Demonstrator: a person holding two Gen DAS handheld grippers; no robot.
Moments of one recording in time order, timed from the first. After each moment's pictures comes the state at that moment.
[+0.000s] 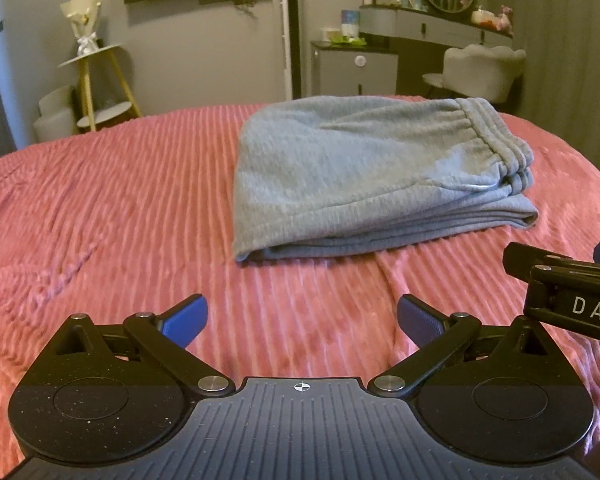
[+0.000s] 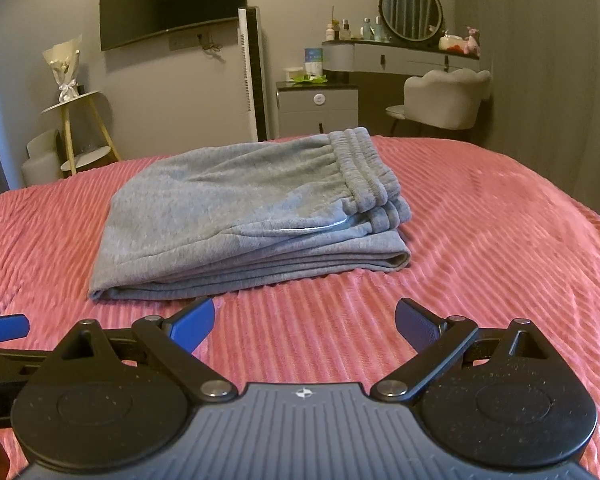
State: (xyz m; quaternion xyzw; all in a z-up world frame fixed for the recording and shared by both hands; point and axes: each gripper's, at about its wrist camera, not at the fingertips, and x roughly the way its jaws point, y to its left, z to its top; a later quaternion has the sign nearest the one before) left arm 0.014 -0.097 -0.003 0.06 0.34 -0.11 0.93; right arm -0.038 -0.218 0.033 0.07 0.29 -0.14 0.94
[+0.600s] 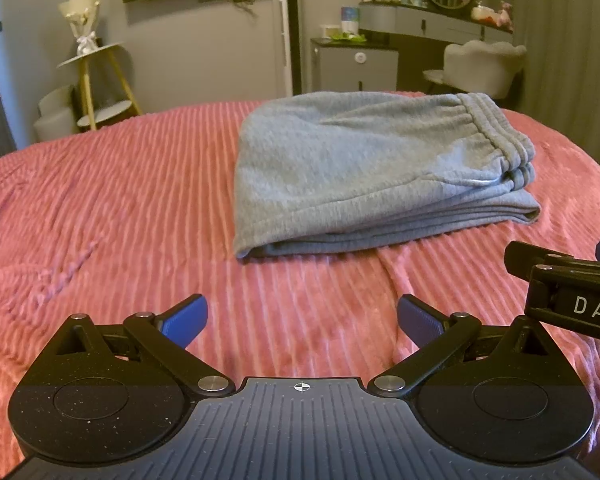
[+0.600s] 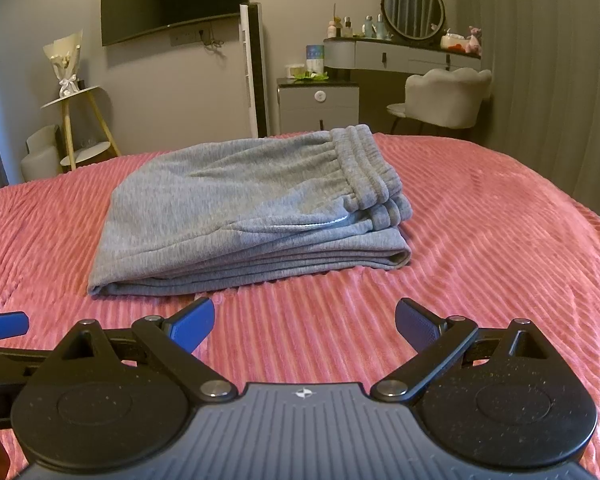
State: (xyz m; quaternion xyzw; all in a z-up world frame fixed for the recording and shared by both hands) left arm 0.016 -0.097 -0.006 0.07 0.34 -0.11 0.93; right arm -0.037 -0.217 0.032 0.07 0.30 -0.14 0.94
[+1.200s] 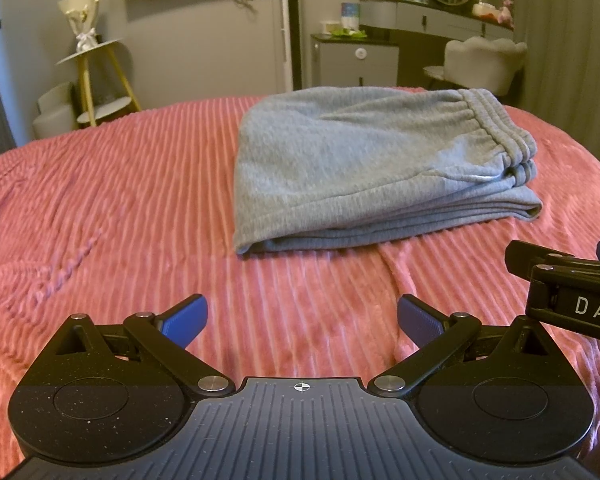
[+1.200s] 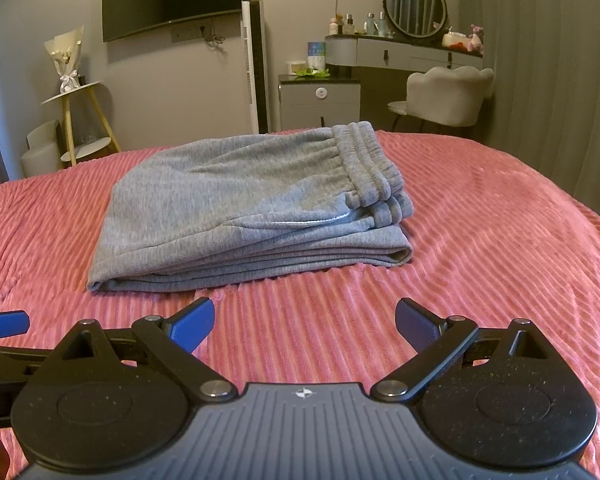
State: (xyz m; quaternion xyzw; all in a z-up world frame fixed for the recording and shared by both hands) left arm 0.017 -0.097 -0.007 0.07 0.35 -0.11 0.93; right arm -0.036 -0.218 0.031 0.06 0.30 -0.14 0.94
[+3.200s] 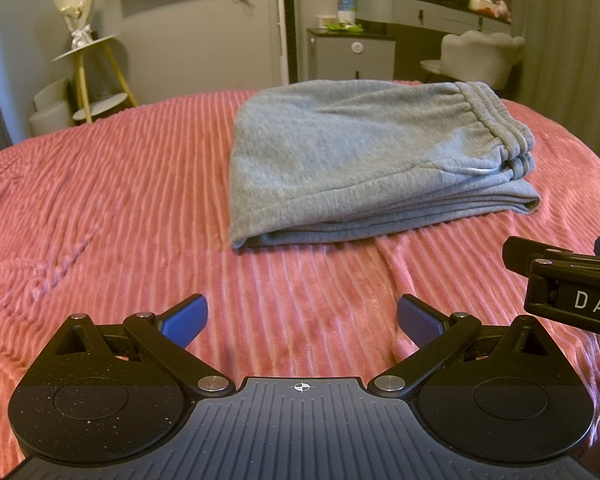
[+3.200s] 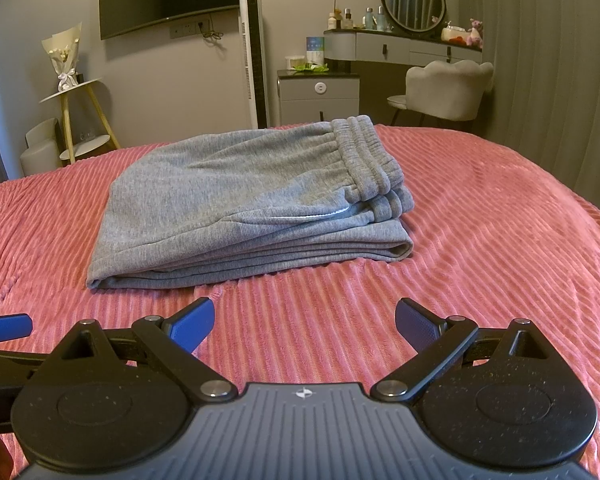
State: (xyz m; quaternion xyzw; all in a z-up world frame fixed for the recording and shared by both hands) left arm 0.020 -0.094 -0.011 0.07 0.36 -0.11 0.92; right arm -0.036 -0.221 0.029 0.06 0.31 -0.14 0.94
